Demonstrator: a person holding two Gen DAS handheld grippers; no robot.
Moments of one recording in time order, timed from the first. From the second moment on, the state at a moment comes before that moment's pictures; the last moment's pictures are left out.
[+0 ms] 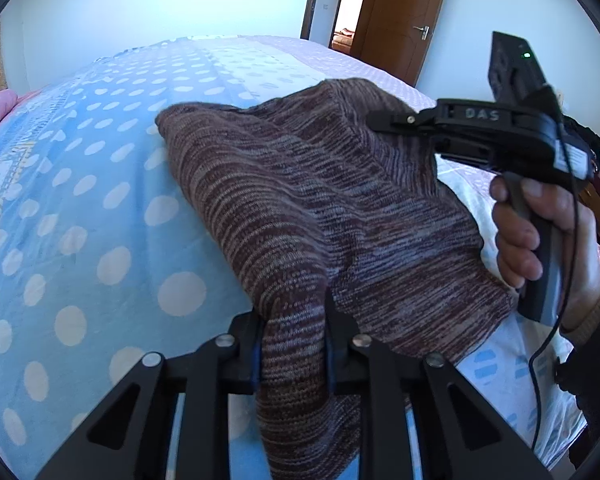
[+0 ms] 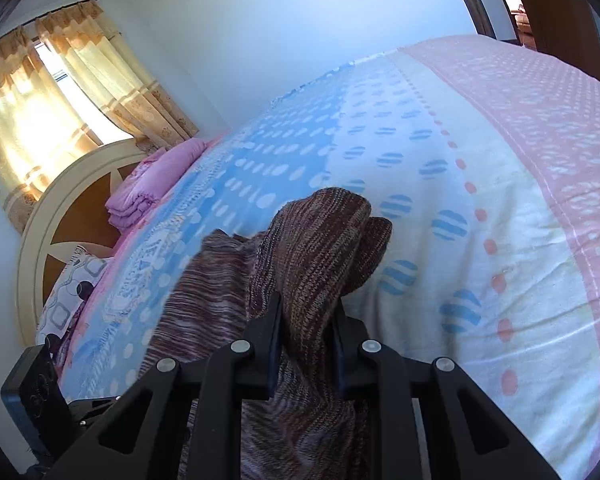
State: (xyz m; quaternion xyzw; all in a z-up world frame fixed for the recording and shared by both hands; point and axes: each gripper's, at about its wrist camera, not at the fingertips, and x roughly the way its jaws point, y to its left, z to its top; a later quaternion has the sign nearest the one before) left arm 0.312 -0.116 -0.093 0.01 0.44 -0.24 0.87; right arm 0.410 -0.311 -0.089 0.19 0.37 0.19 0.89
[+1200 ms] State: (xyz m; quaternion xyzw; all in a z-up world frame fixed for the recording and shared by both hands) left arm 0.228 -0.030 -0.054 0.00 0.41 -0.16 0.90; right arm 0.315 -0.157 -0.051 0.20 0.35 0.30 0.86
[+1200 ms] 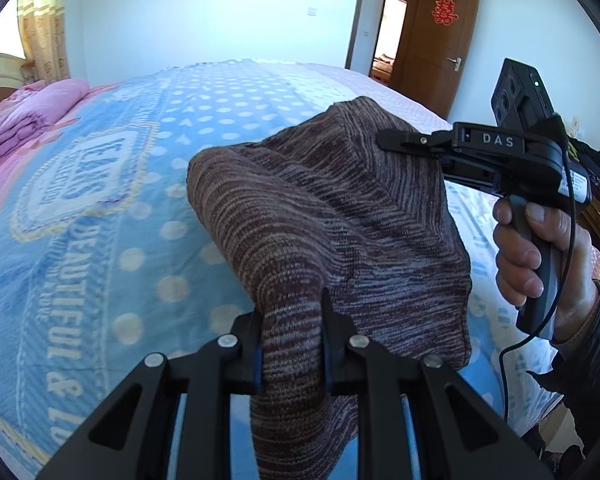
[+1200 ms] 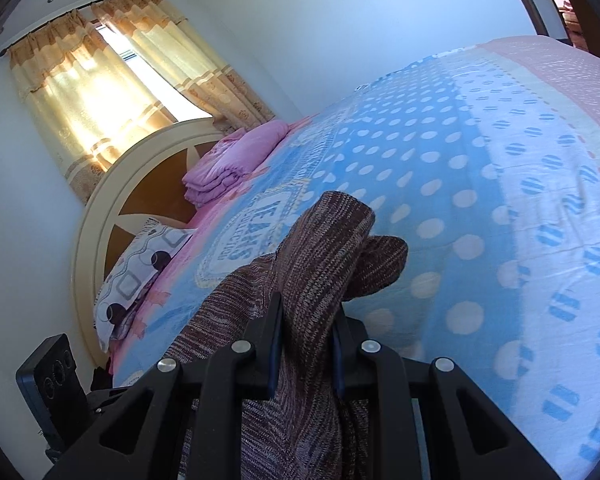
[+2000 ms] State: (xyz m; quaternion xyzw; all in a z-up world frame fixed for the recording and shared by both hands) left arm 0.198 0.055 -0.040 -0.02 0.38 -0.09 0.92; right arm 0.333 -0.049 -0.045 0.19 0.37 0.37 0.83
